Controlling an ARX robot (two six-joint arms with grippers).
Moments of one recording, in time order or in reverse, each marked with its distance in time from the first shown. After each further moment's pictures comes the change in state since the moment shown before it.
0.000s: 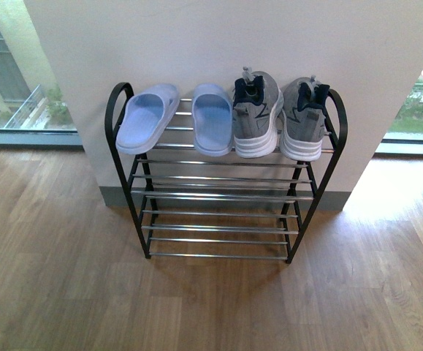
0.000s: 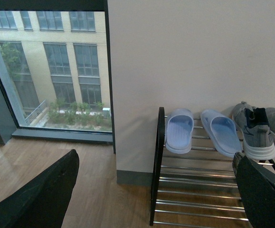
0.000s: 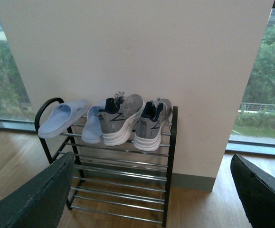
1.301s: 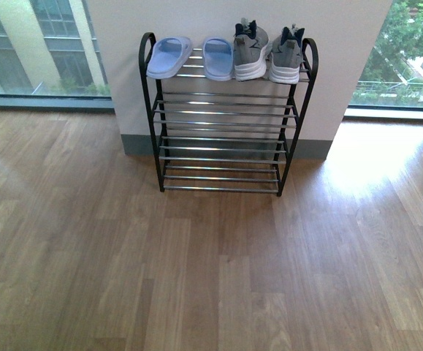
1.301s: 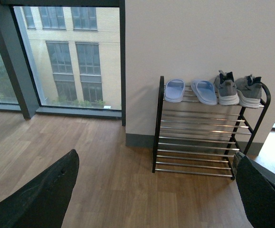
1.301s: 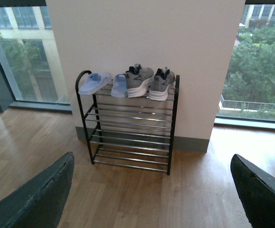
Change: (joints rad) left arm 0.000 0.000 0.000 0.000 0.000 0.000; right arm 0.000 0.000 0.000 0.000 -0.002 0.000
